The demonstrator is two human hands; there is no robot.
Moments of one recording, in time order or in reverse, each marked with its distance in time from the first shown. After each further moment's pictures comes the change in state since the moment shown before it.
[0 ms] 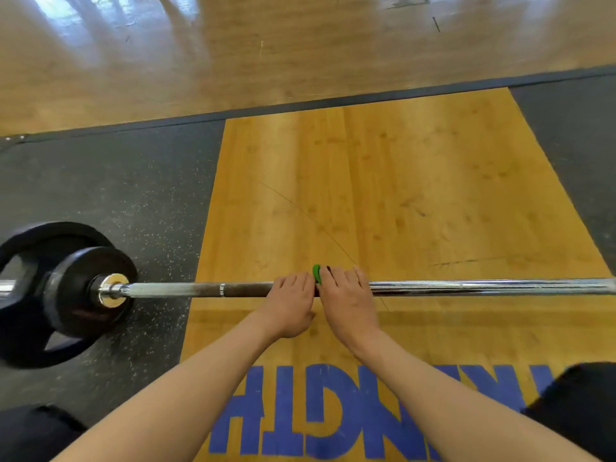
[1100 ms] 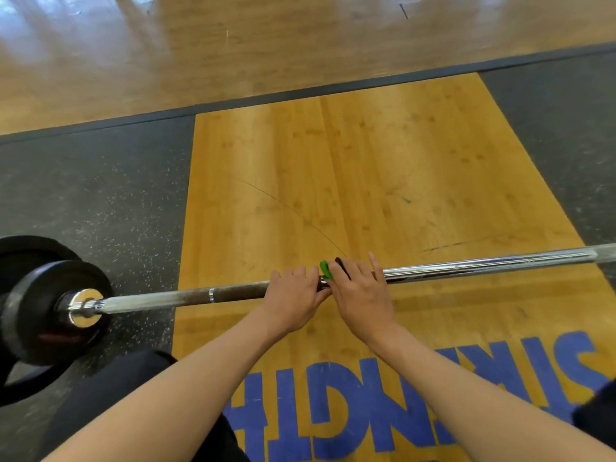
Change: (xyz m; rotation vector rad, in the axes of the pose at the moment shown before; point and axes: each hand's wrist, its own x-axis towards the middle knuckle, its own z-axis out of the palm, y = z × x) left_hand 0.017 0.002 0.003 0.027 0.093 -0.030; right_hand -0.009 0.023 -0.002 -0.136 0.024 -0.007
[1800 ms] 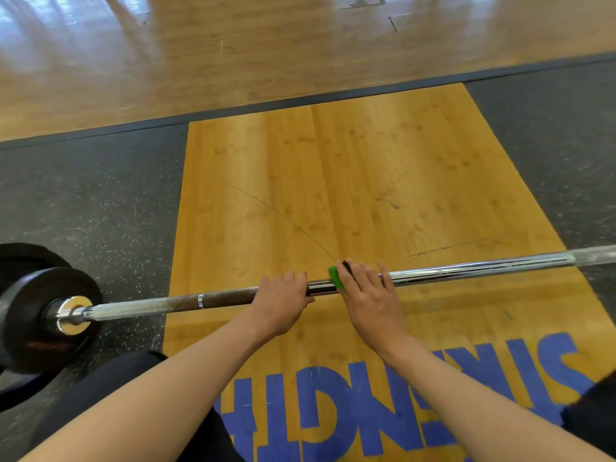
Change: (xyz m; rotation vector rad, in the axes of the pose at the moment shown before) left_hand -0.002 0.001 -0.009 0.041 -0.072 0.041; right_hand -0.018 0.036 -0.018 0.000 -0.022 -0.038
